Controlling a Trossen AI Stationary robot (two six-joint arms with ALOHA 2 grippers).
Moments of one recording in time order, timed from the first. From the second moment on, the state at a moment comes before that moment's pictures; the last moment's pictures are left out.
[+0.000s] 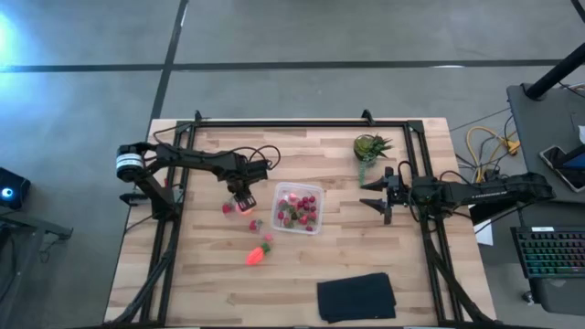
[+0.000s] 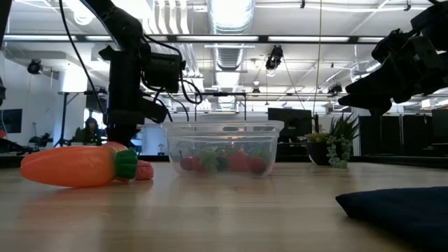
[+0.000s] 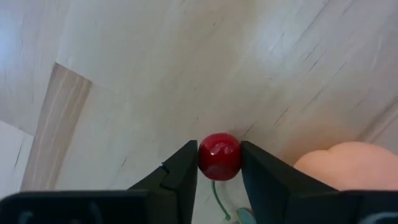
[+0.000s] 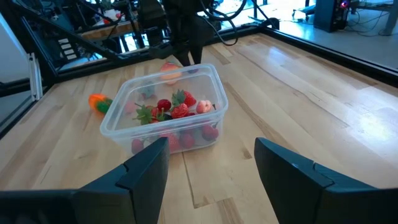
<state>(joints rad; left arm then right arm) 0.26 1.62 0.91 -0.81 -0.08 -0.25 0.02 0.40 0.01 0.17 0.16 0.23</state>
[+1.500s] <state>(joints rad) 0.08 1.68 1.21 -0.53 0.12 -0.02 0.02 0.40 0.01 0.17 0.16 0.23</state>
